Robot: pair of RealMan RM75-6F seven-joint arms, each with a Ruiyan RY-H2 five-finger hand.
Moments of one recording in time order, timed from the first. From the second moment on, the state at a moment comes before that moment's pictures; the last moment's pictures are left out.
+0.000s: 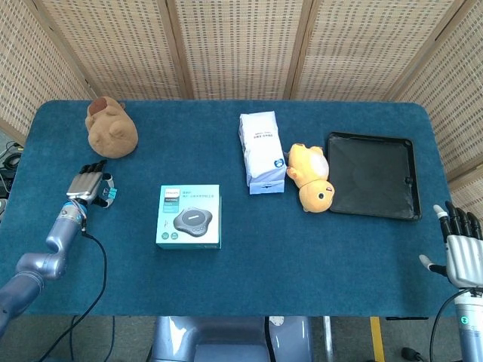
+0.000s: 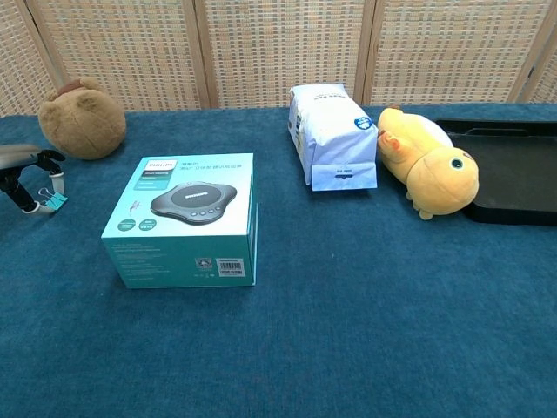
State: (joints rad) left arm -0.74 -1.67 -0.17 -0.58 1.23 0.52 -0.24; right arm 0.12 -1.20 0.14 -1.47 -1.32 1.41 -0.11
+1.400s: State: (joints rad) left arm -0.68 -1.56 -0.13 -1.15 1.22 0.78 0.00; right arm 0.11 -1.16 0.14 -1.51 -1.33 1.41 -0.05
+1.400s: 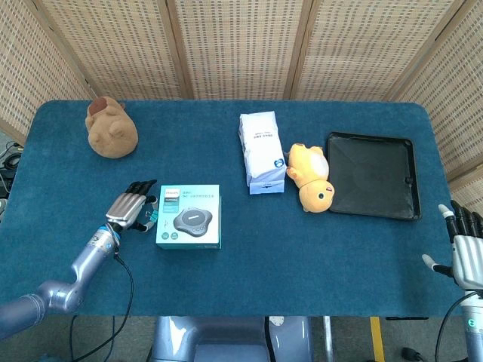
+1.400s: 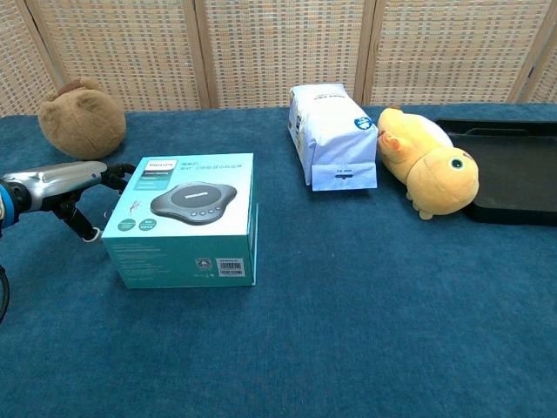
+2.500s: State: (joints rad) left arm -0.51 -1.25 -0.15 -1.42 1.26 1.06 -0.15; right arm 0.10 -1.14 0.13 -1.54 -1.37 1.45 -0.05
